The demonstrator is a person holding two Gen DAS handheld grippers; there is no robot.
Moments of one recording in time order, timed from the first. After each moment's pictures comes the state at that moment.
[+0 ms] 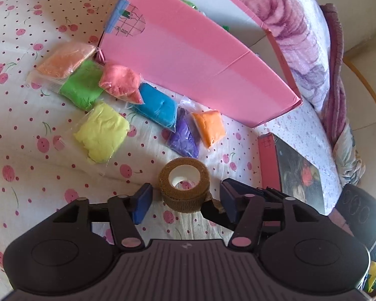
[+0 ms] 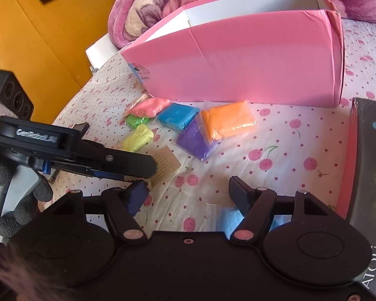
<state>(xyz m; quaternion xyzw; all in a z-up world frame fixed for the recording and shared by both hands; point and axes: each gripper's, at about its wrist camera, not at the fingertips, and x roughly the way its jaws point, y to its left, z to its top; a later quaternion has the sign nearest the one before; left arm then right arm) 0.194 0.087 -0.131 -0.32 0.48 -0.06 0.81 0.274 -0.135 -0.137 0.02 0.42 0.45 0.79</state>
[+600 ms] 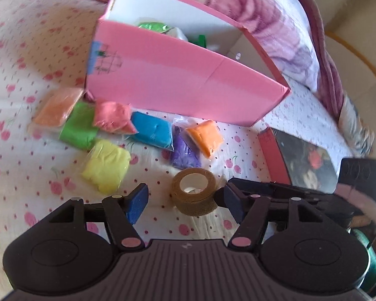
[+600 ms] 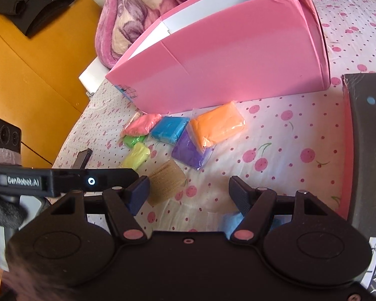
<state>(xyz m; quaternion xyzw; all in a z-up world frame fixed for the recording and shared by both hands) 0.200 0.074 -0.117 -0.19 0.46 -0.09 0.86 0.288 -0.143 -0.143 0.11 0.45 0.43 0.78</state>
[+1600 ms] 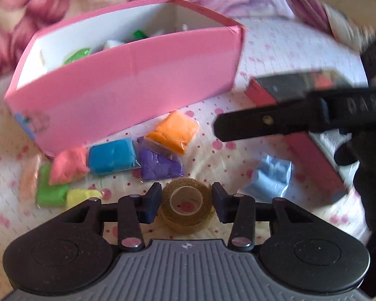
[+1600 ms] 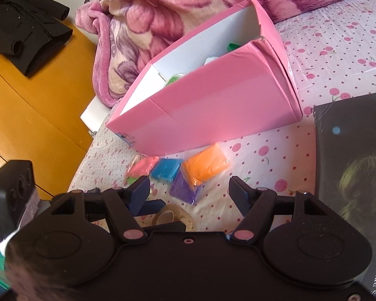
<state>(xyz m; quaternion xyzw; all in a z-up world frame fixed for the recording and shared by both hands) 0.214 0.007 -0.120 0.02 0.46 -0.12 0.88 0.301 -0.176 -0.122 0.18 0.40 0.41 0.80</state>
